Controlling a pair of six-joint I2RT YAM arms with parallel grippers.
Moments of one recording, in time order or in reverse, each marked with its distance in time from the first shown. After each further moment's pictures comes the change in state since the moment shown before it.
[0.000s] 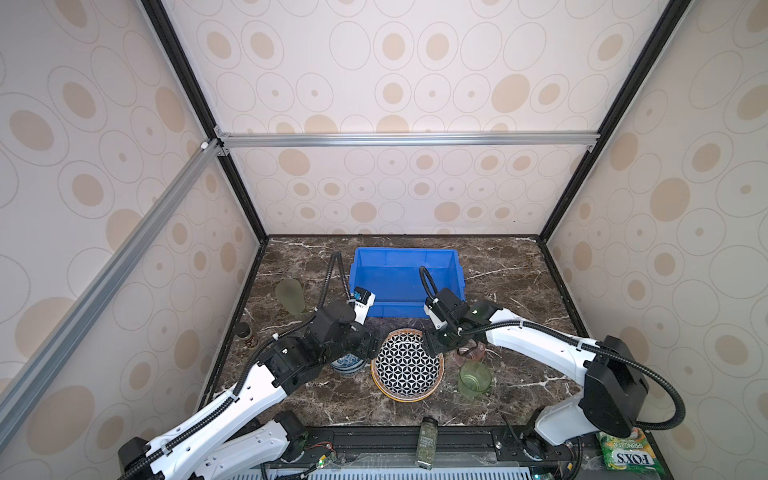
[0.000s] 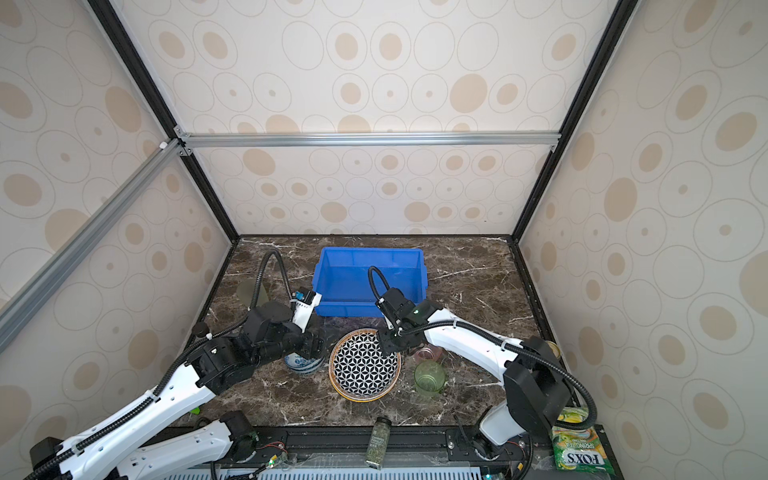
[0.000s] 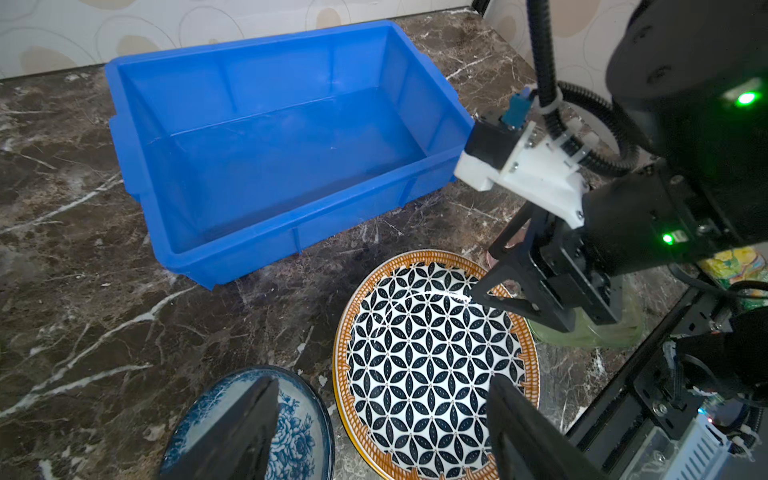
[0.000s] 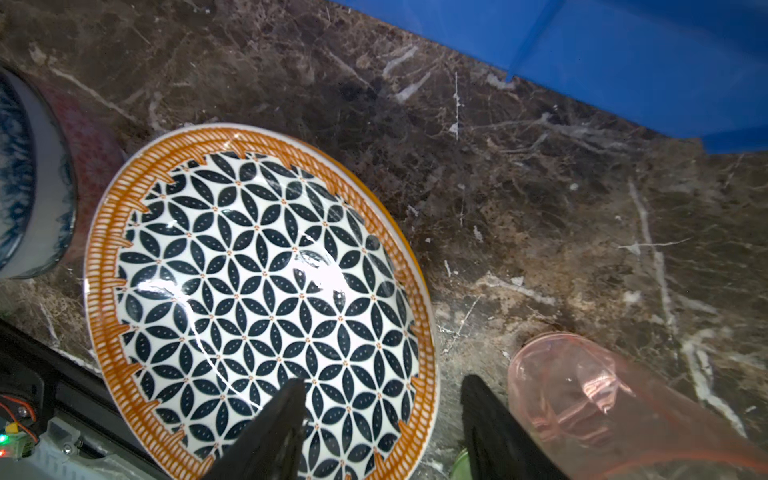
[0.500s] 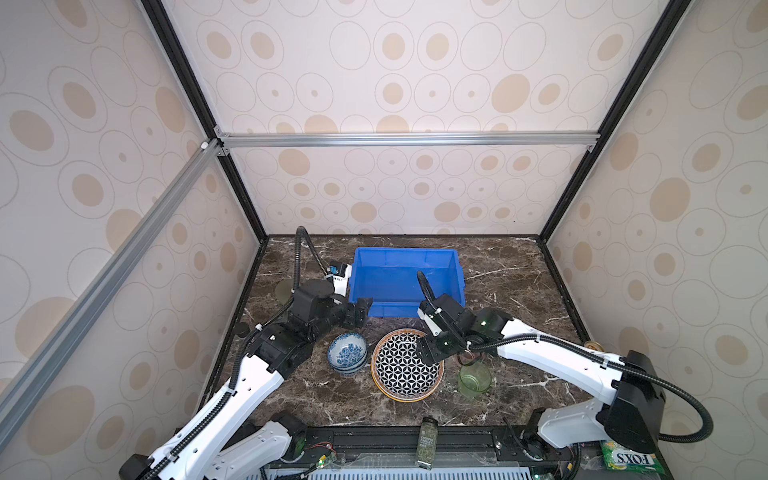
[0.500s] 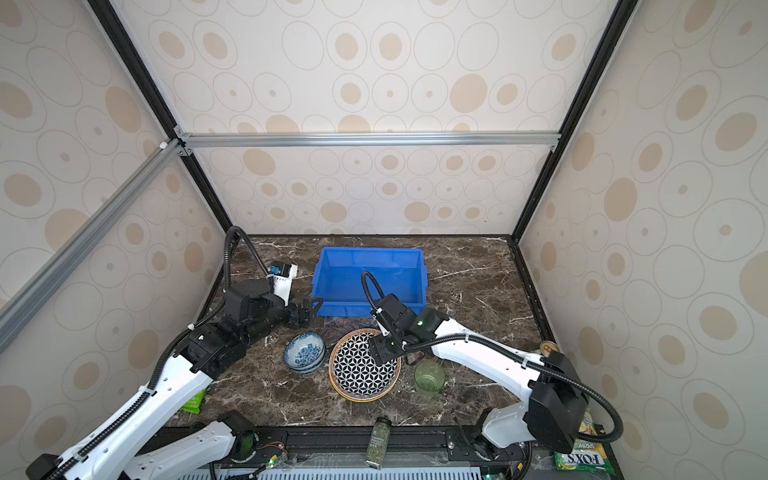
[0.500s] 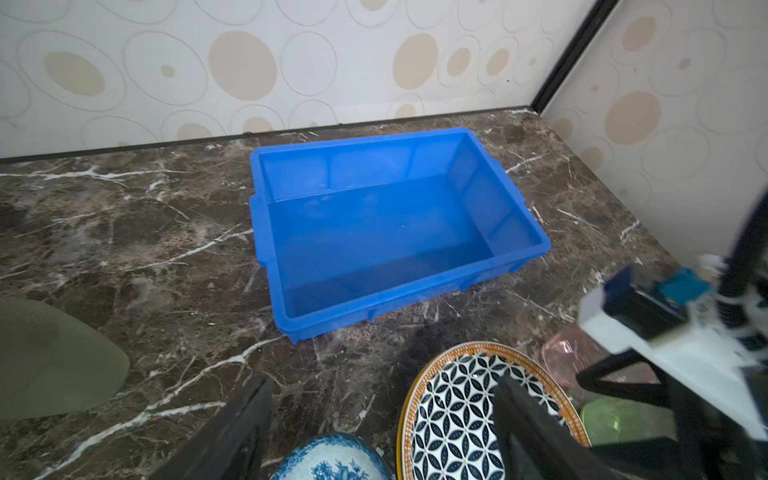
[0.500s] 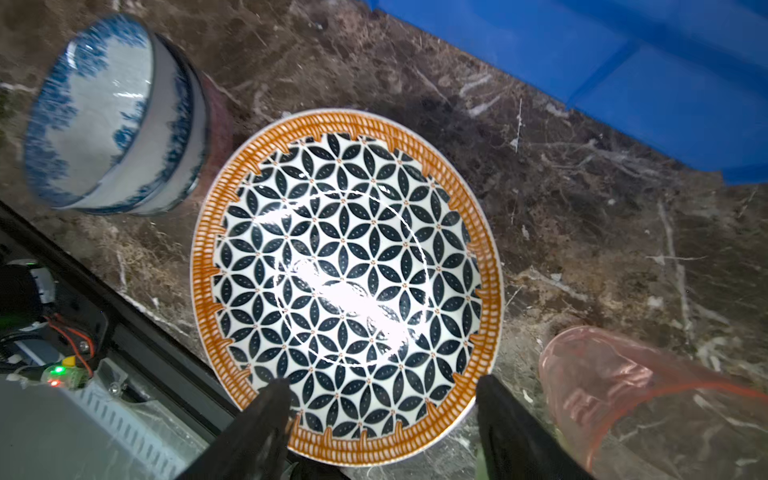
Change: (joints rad) left arm 0.195 0.040 0.098 0.061 0.001 0.049; right arm 0.099 -0.097 -0.001 -0.013 0.018 -0.008
